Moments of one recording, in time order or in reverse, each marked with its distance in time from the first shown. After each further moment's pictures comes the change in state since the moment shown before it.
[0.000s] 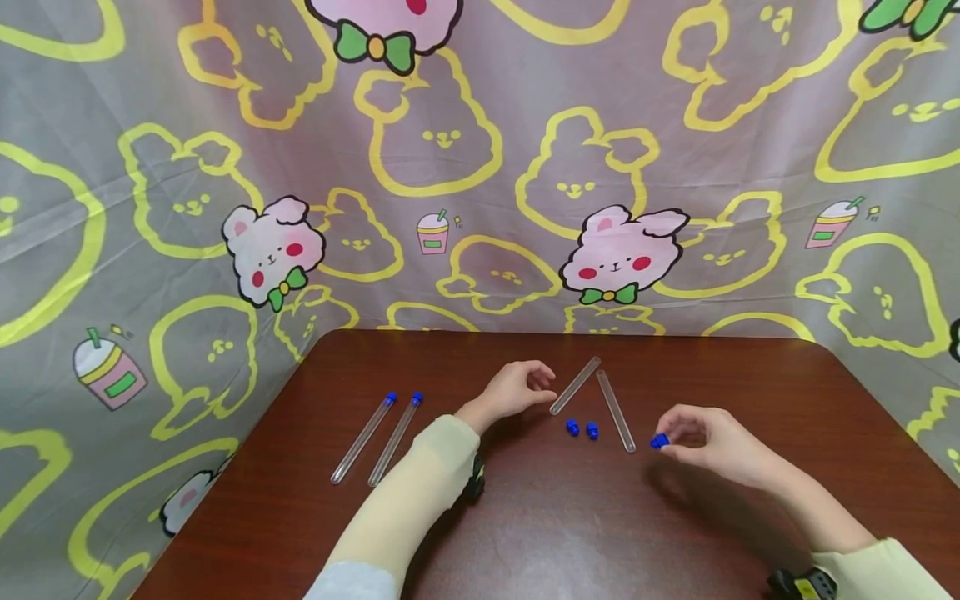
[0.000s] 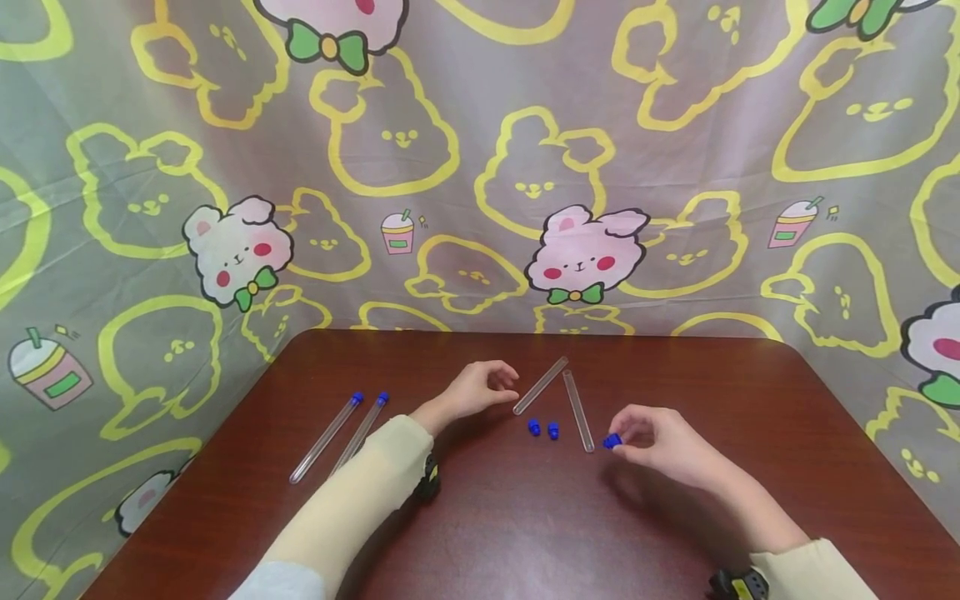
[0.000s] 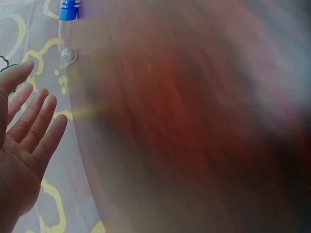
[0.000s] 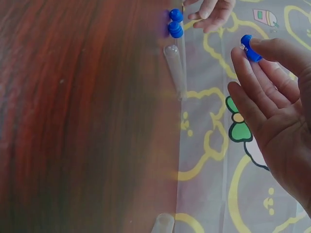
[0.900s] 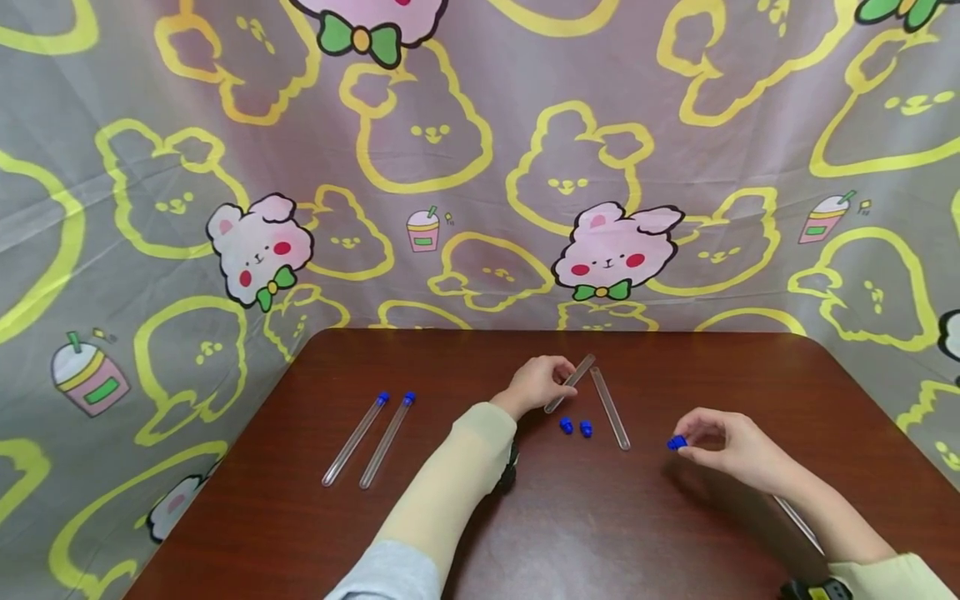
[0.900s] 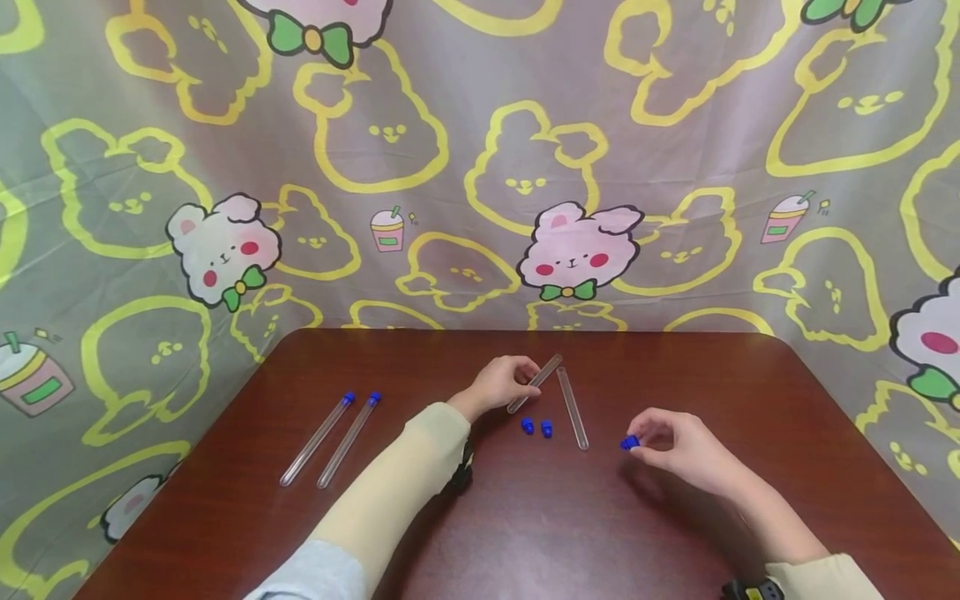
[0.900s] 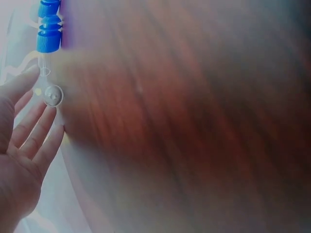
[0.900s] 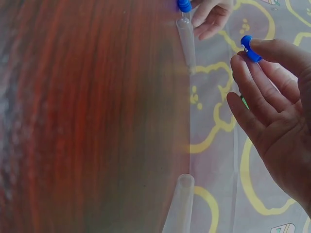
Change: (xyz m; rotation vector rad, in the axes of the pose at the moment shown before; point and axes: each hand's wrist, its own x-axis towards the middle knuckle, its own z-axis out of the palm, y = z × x) left_hand 0.039 0.016 0.035 0.104 -0.029 -0.075; right_hand -0.020 0.021 -0.009 -0.077 0.105 0.022
